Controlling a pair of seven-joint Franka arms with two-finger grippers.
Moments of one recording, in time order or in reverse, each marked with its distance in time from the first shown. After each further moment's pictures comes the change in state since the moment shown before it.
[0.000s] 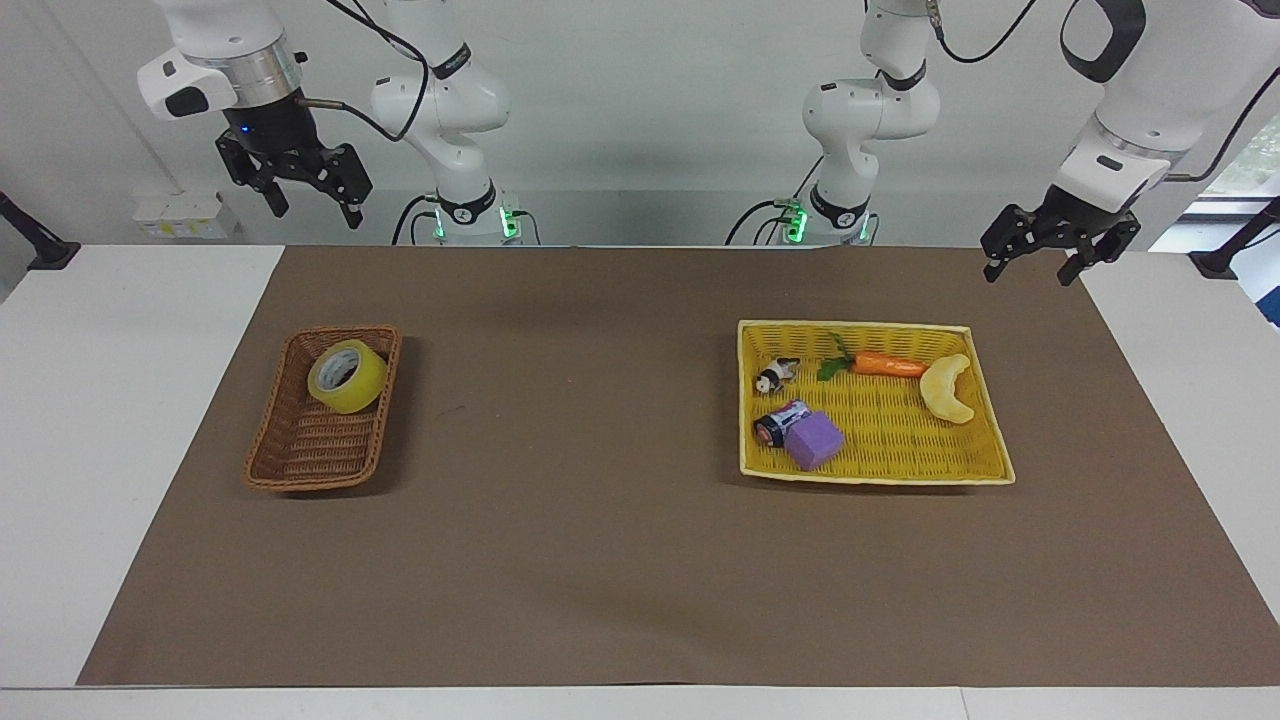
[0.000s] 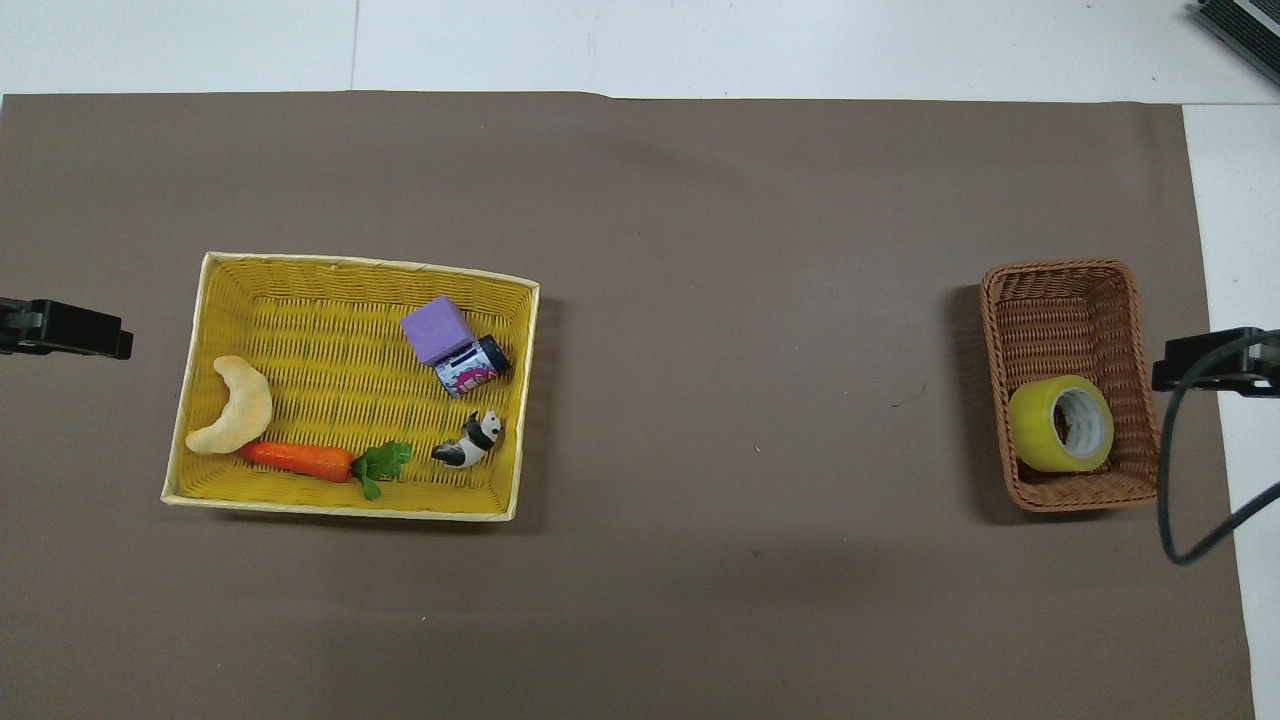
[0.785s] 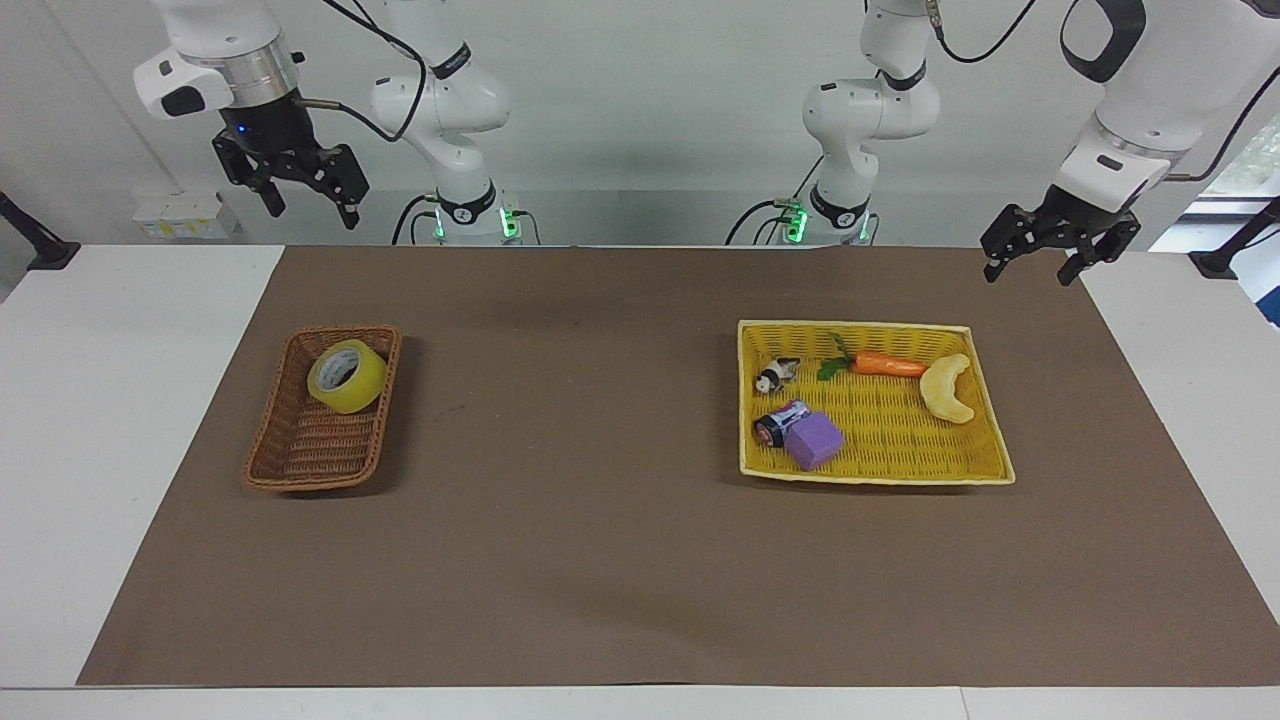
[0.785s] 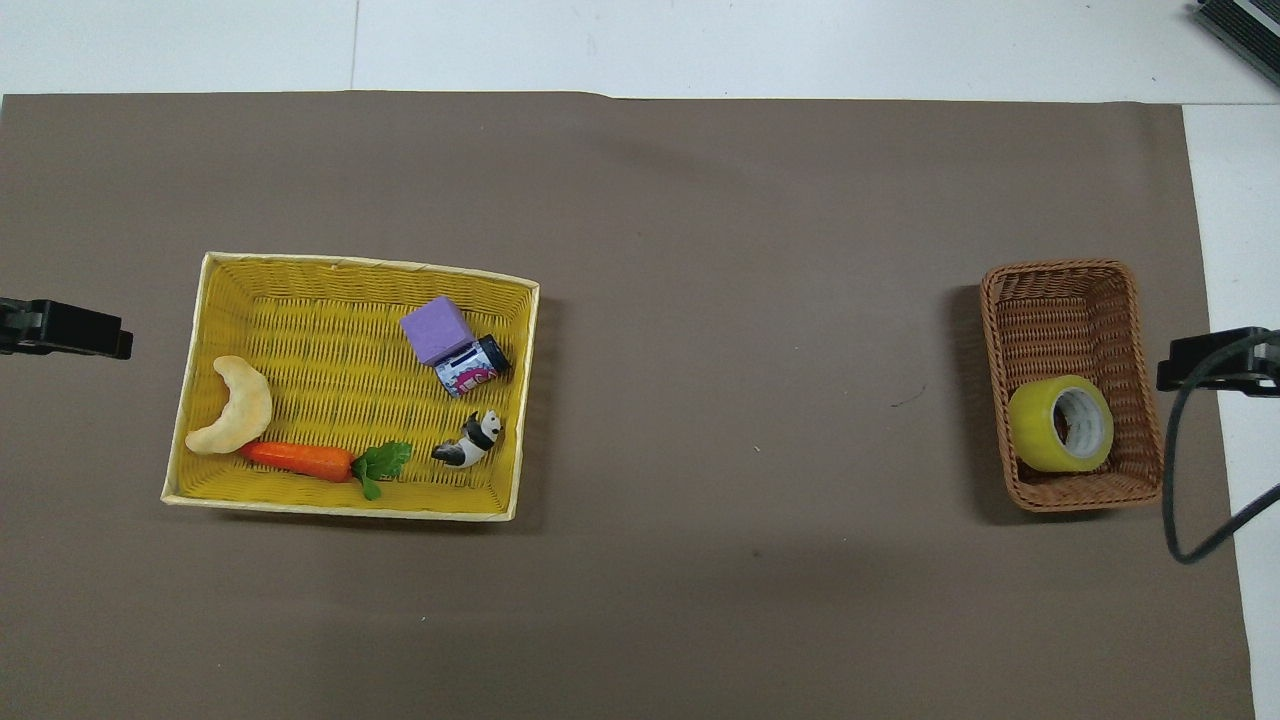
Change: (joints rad) left arm 0.000 0.000 0.000 0.000 0.000 0.000 0.000; right arm -0.001 0.000 -0.003 0.000 -0.003 0.000 -0.003
